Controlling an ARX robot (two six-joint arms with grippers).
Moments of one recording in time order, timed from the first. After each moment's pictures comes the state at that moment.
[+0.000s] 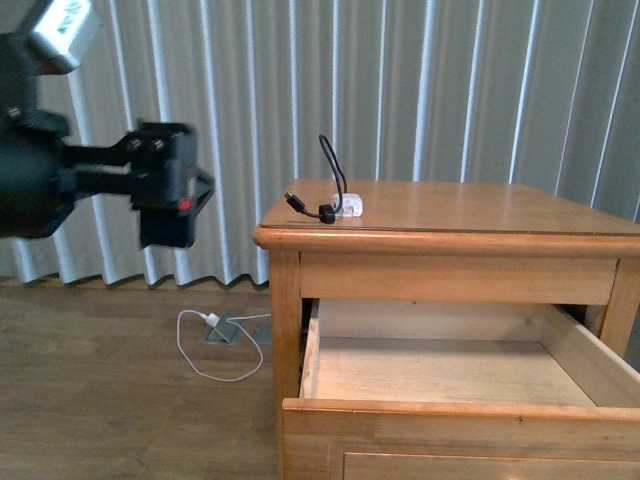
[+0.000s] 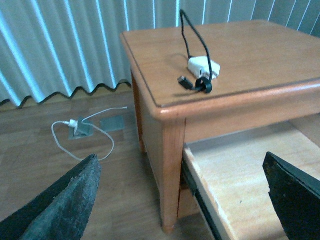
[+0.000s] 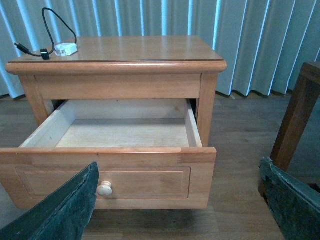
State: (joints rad) left arm -0.26 1.46 0.86 0.56 0.02 0.05; right arm 0.00 0.06 0.07 -0.01 0.00 0.00
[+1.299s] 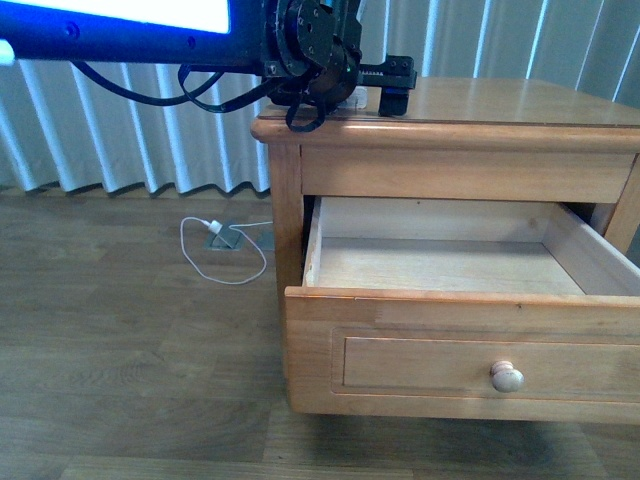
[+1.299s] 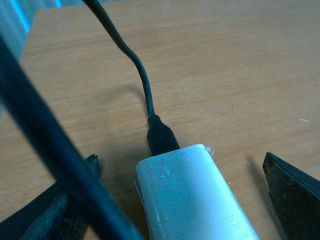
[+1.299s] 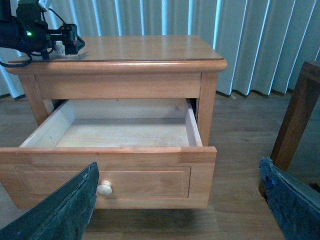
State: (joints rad) left arm -0.38 2.74 2.75 -0.22 -0.10 0.01; right arm 0.00 0.06 0.07 -0.01 0.00 0.00
